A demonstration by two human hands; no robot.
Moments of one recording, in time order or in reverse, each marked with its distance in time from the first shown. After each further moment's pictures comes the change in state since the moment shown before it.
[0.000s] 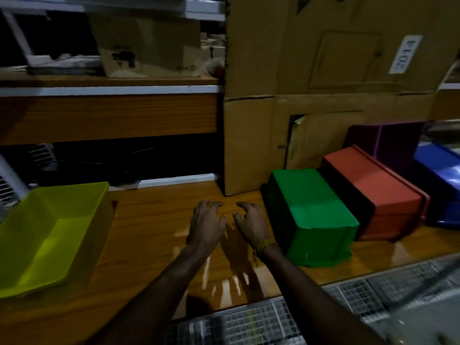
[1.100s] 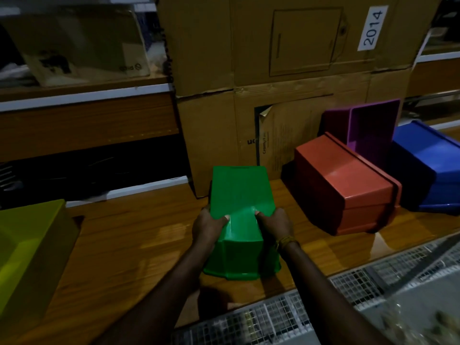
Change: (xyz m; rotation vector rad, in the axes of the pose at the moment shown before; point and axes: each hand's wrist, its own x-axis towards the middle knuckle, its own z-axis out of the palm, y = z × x) left_hand 0.017 0.114 0.056 -0.596 -0.179 -0.441; right_hand 0.030 0.125 -0.108 0.285 0.088 0.458
